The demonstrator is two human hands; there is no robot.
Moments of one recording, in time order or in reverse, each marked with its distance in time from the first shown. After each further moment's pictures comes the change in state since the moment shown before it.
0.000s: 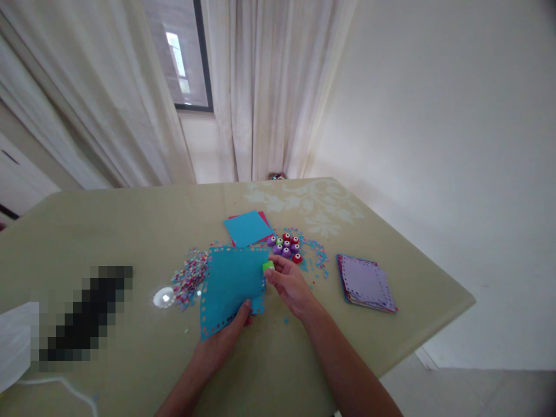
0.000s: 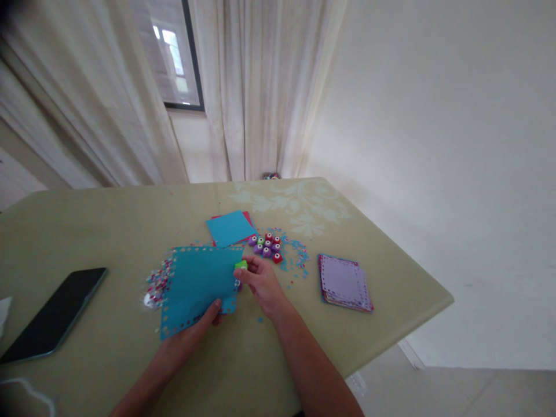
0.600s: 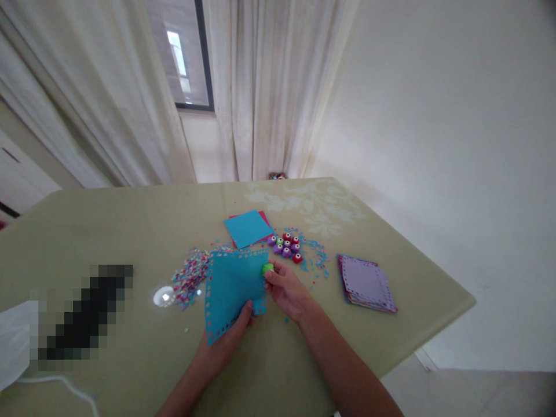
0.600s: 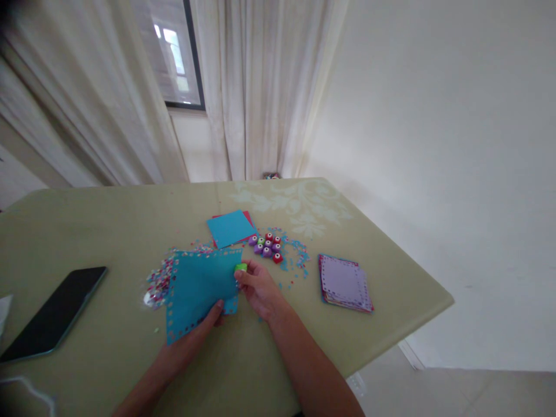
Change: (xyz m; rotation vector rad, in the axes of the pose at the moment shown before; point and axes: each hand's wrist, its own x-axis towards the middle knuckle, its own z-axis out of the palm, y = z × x) left_hand 0.002 -0.022 0.012 -0.126 -0.037 -0.036; right_hand 0.001 0.009 0.004 0.092 -0.034 0.096
